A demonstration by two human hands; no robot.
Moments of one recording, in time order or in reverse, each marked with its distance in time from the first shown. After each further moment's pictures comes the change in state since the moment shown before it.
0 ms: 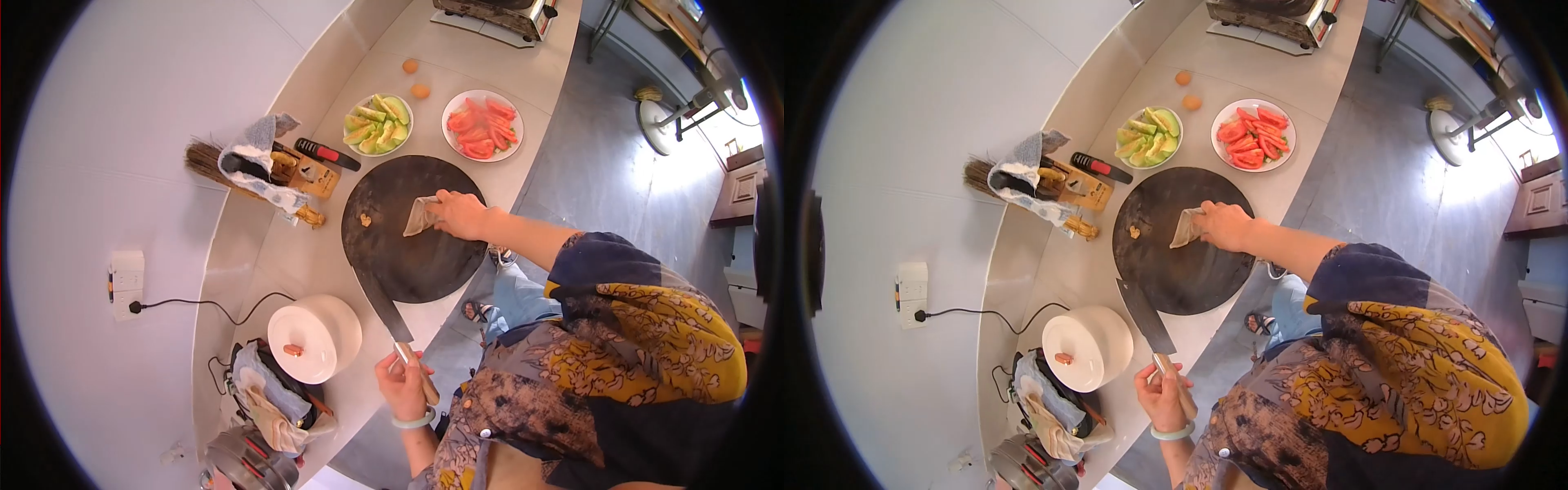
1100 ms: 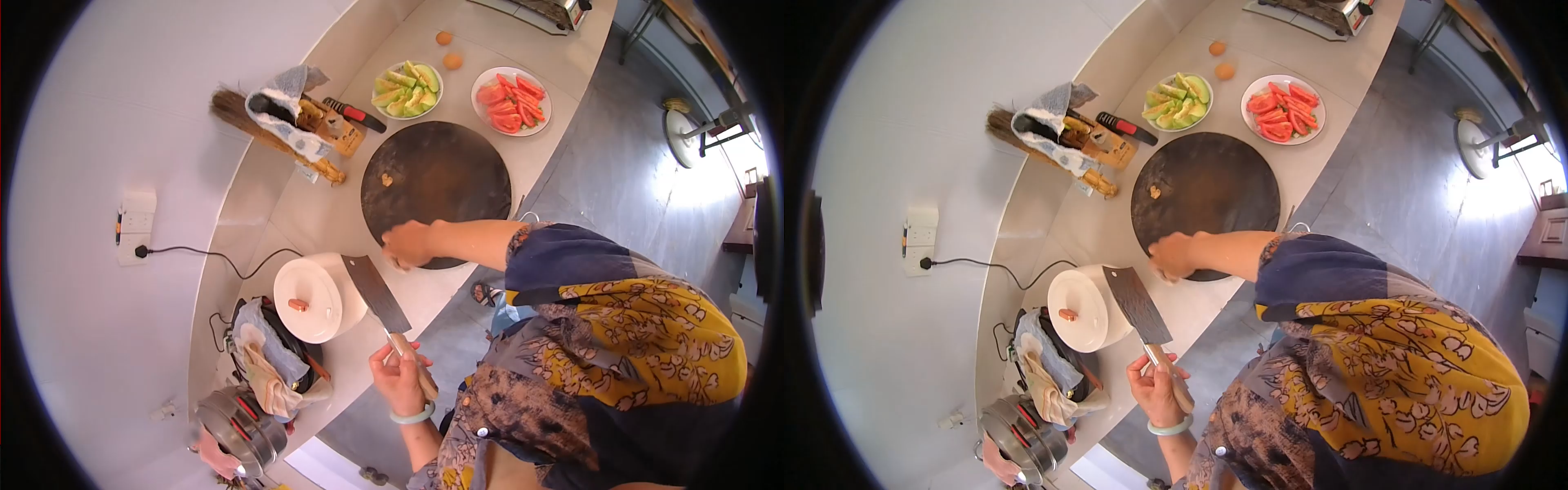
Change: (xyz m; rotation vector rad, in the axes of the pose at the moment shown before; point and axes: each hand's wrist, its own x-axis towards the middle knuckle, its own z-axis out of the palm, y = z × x) left_hand -0.039 0.001 -0.023 -0.139 0.139 0.081; right_hand 0.049 -0.137 0.068 0.048 -0.495 -0.491
